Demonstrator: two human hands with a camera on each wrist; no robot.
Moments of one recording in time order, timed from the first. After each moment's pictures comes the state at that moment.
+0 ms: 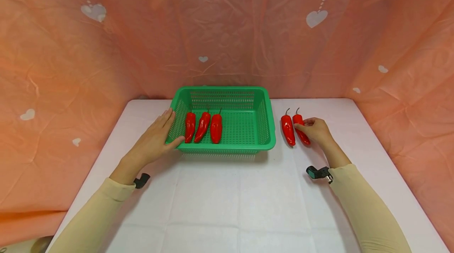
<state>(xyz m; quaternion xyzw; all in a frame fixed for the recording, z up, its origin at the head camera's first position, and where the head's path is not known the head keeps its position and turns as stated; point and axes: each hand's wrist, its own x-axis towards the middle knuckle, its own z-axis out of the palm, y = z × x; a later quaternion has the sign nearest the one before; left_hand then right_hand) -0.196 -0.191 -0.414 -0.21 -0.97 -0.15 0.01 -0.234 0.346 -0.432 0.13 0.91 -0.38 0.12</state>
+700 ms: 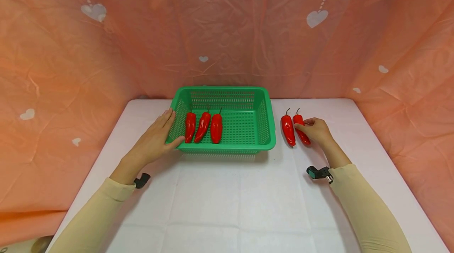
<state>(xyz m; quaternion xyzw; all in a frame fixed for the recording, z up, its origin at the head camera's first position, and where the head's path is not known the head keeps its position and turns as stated) -0.197 -0.190 -0.414 -0.21 -0.97 -0.15 0.01 -0.234 0.346 -0.432 0.13 0.91 -0.38 0.13</state>
